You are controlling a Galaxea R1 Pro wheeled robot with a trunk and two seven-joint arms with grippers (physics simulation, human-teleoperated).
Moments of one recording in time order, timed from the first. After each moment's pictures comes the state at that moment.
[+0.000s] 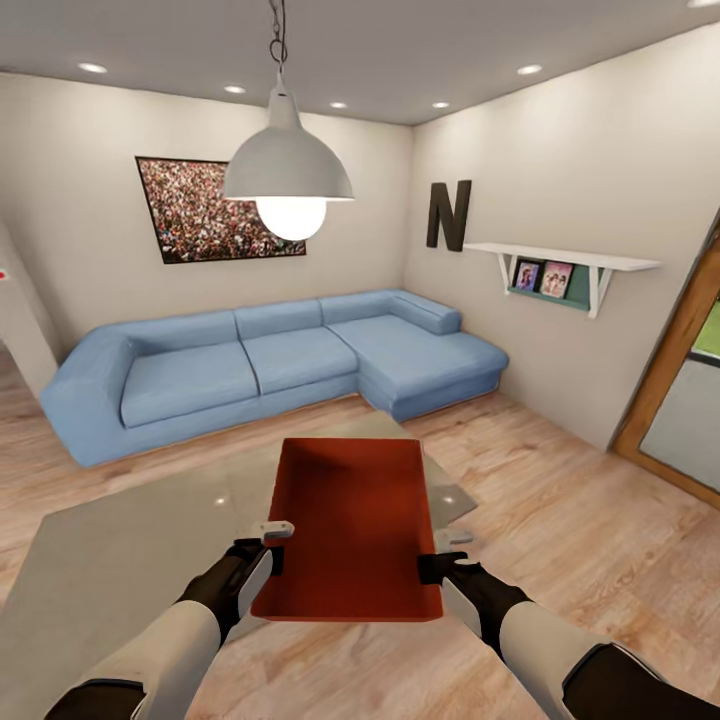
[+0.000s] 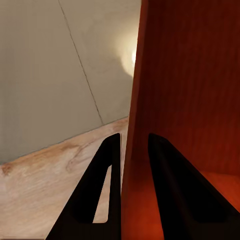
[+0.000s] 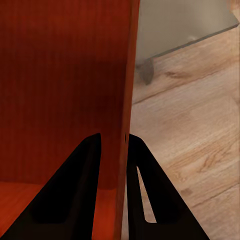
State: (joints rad) left arm -0.74 -0.10 -0.01 -0.41 0.09 0.46 0.29; right arm -0.79 0.08 0.56 -0.17 -0.50 0.12 -0.11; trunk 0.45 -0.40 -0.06
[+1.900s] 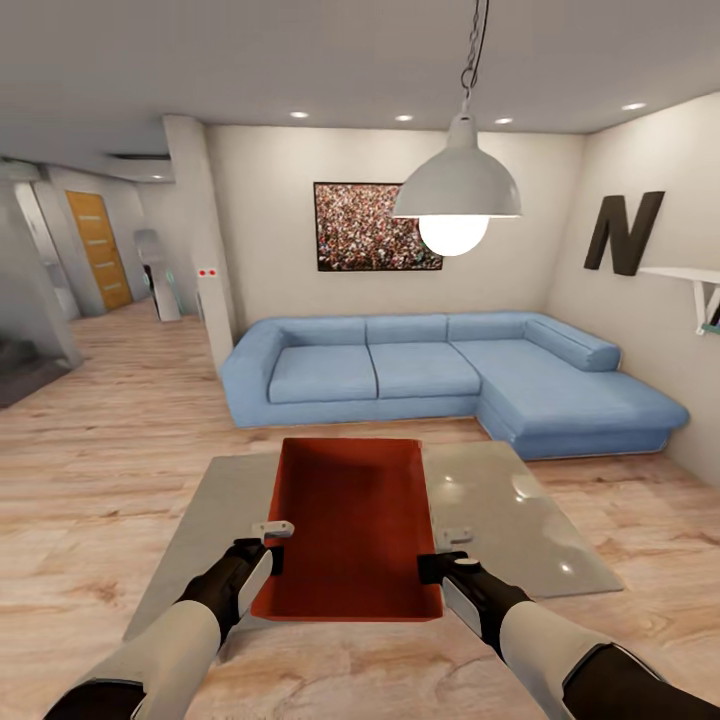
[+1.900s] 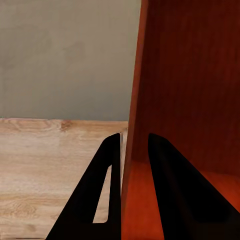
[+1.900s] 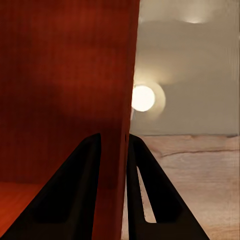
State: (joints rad) left arm -0.74 -0.10 -0.02 -0.40 0.09 0.46 0.29; right arm -0.79 0.08 0.55 -0.17 -0.50 0.12 -0.11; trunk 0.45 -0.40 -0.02
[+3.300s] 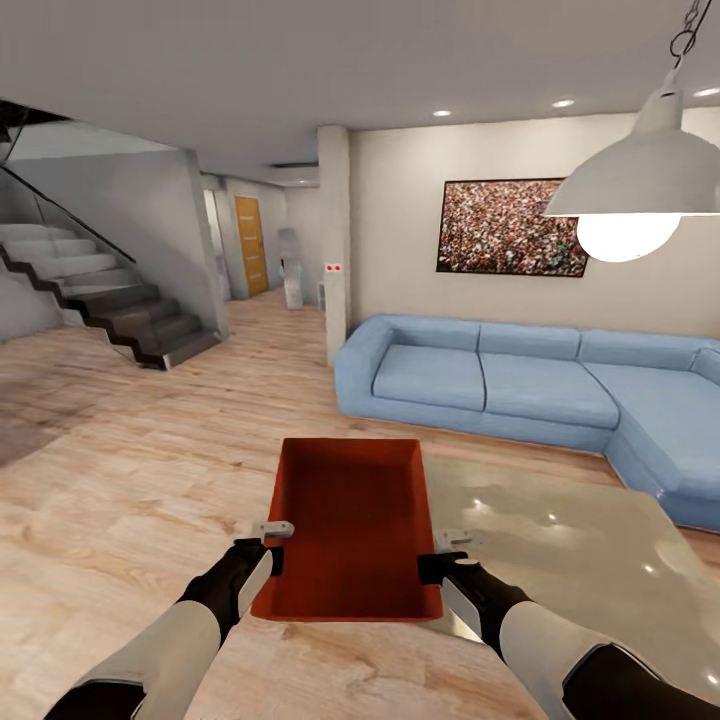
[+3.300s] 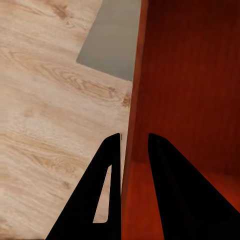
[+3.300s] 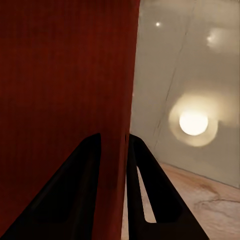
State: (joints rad) left arm -0.74 -0.10 -0.01 -0.40 0.09 0.46 0.29; right arm -0.79 0.08 0.55 -0.17 -0.50 0.12 -0.11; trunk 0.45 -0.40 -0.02
